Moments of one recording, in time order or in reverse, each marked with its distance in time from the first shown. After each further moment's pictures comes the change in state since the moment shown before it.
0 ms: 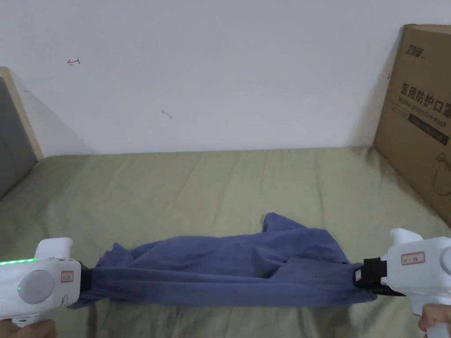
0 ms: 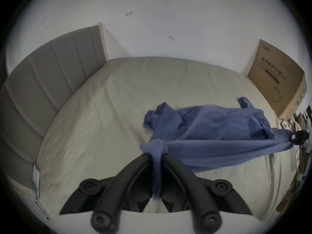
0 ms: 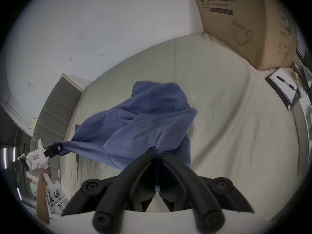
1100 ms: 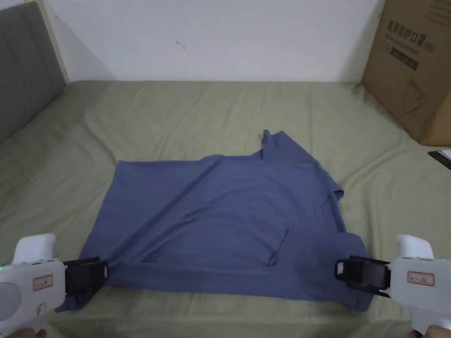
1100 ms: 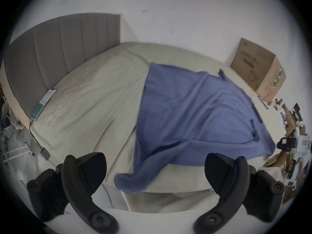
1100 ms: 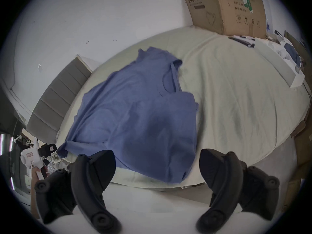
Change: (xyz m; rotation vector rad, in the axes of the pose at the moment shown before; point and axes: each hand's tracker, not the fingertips) left arm -0.071 -0.279 0.189 0.015 -0.153 0.069; right arm 0.011 -0.306 0.135 0.060 0.005 0.052
